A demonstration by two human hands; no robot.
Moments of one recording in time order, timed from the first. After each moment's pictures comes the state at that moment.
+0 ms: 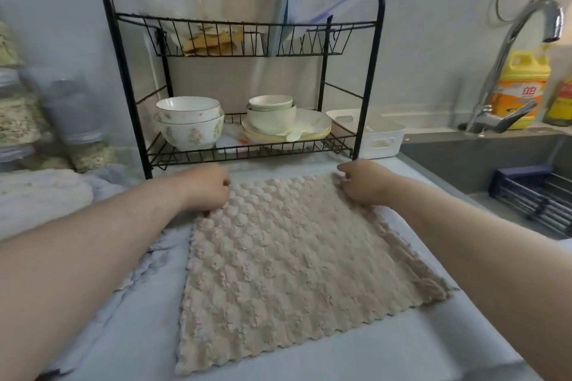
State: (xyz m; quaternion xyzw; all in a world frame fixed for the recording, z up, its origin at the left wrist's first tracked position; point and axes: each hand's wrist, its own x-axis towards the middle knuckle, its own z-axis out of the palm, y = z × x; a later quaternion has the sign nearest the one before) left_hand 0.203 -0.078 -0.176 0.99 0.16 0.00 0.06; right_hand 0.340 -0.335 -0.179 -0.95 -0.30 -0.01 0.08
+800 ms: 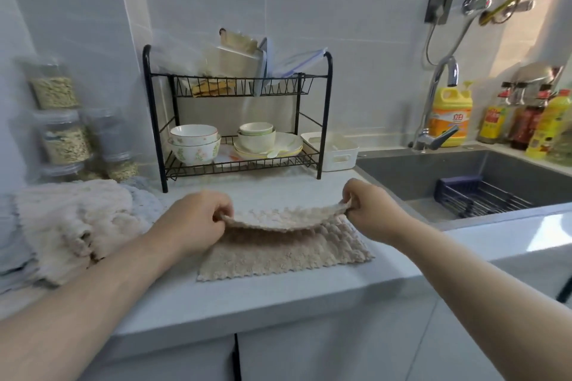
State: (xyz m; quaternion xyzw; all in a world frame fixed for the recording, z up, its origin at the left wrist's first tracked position) left_hand 0.051 -0.171 -0.147 0.96 0.07 0.18 0.19; right_hand 0.199 -0.446 -0.147 -0.91 -0.30 -0.08 0.27
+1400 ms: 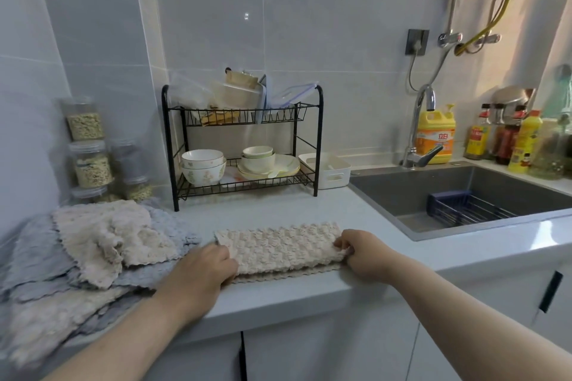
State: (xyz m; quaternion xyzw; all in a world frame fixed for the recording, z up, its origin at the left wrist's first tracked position) left_hand 0.000 -0.184 -0.195 0.98 -0.06 0.21 -0.04; right_hand 0.174 -0.469 -0.183 -0.93 -0.29 0.03 0.25
